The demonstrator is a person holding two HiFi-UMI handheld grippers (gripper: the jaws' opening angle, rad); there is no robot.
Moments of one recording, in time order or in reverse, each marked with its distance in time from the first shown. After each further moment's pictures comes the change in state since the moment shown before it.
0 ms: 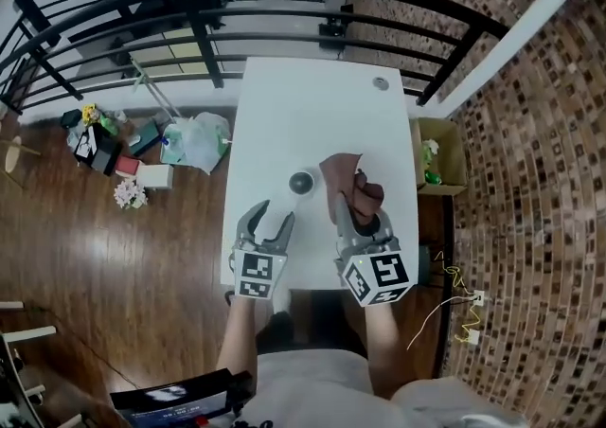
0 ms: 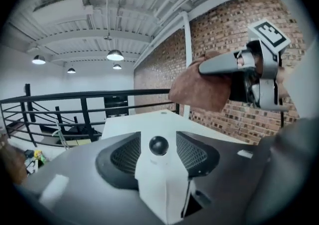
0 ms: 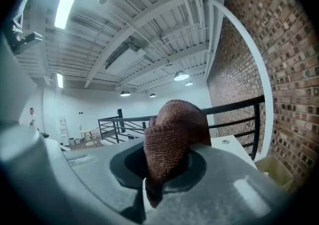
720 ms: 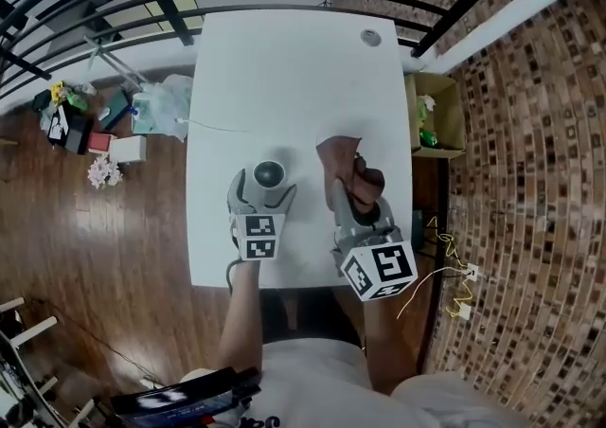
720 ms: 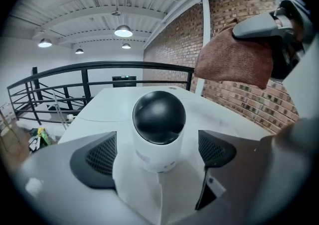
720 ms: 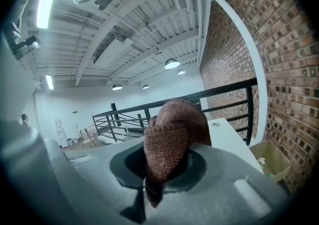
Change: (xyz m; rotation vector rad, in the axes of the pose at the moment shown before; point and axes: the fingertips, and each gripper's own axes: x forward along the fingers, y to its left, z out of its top) left arm 0.145 -0.003 -0.102 -0.107 0.208 0.088; right arm 0.033 -0.090 -0.065 0.081 0.114 -0.047
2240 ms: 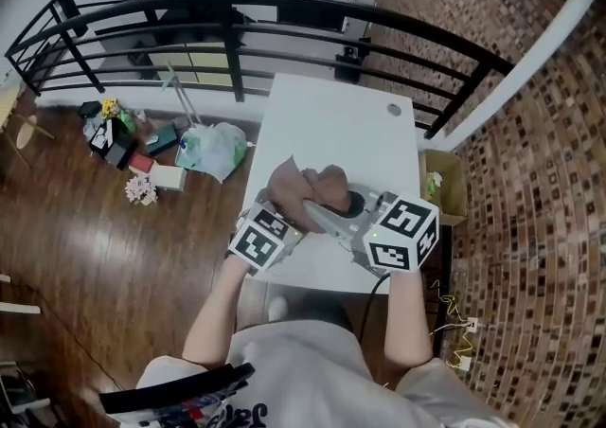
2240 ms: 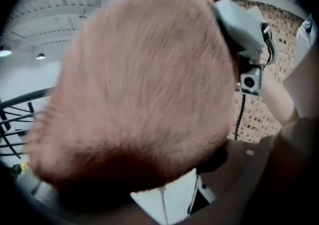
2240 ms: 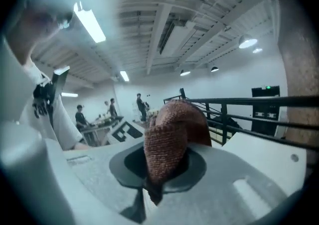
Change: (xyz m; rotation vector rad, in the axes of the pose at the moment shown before) left arm -0.210 -0.021 0.123 0.220 0.029 -0.356; right arm -0.069 0.242 0.098 -0.258 0.231 0.809
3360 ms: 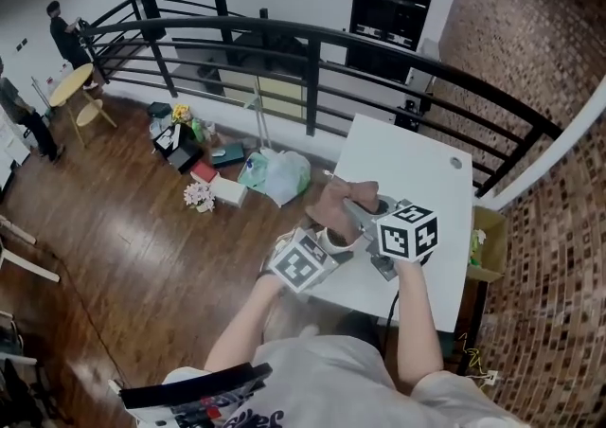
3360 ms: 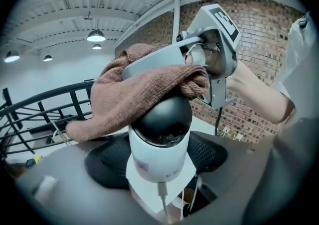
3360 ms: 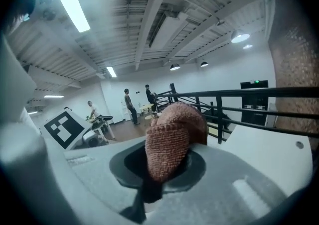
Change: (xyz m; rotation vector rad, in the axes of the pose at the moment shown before) left arm -0.105 0.015 -0.047 -0.005 0.053 0.070; right arm 0.110 0.003 -0.005 0.082 0.056 -0.111
